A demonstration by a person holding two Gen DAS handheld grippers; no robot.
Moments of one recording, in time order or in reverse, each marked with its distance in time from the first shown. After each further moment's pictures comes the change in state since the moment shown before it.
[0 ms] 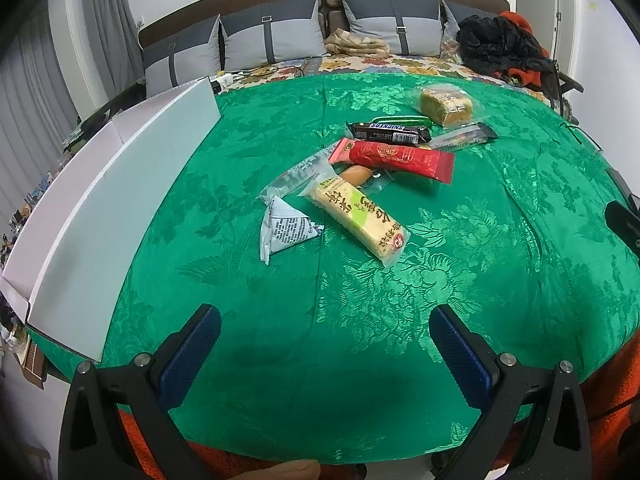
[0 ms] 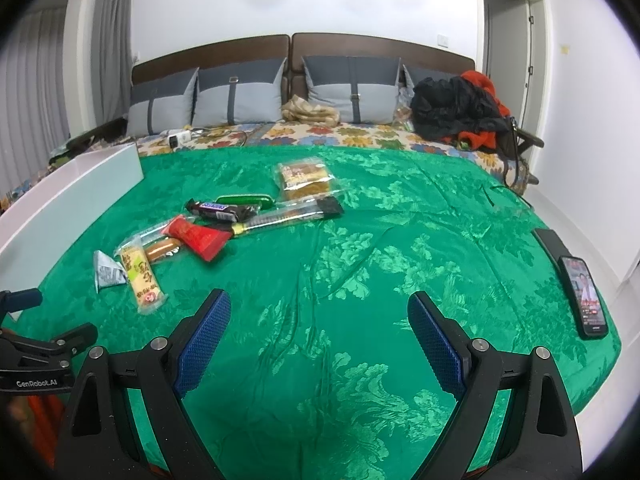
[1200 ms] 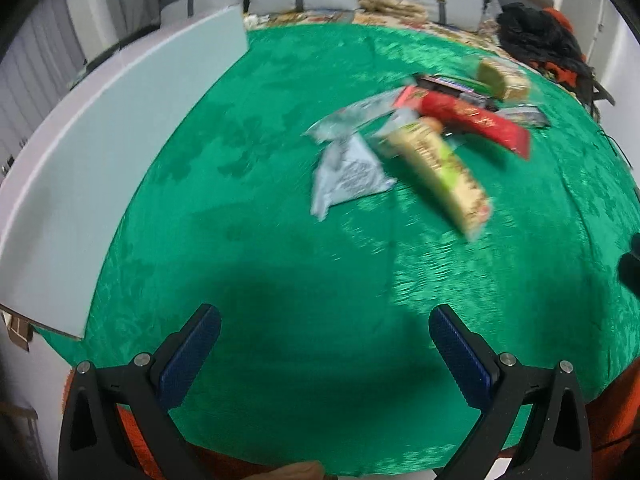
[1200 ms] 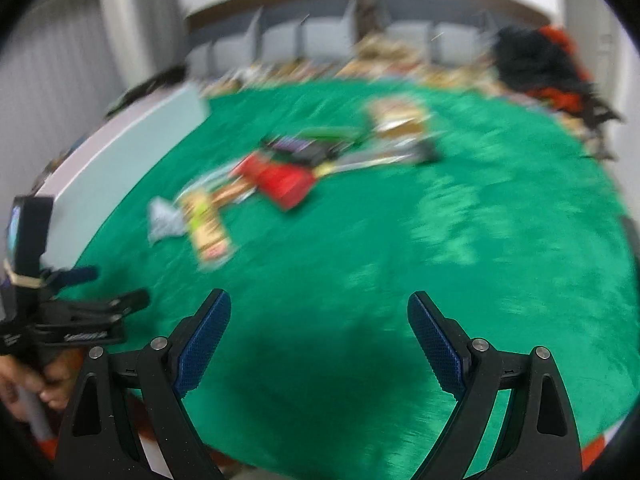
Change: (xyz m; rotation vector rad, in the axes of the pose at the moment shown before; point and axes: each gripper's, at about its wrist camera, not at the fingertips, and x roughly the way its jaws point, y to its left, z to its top) left arm 0.054 0.054 -0.008 -0.124 0.186 -0.005; right arm 0.056 0.040 0.009 -0.087 0.292 0.322
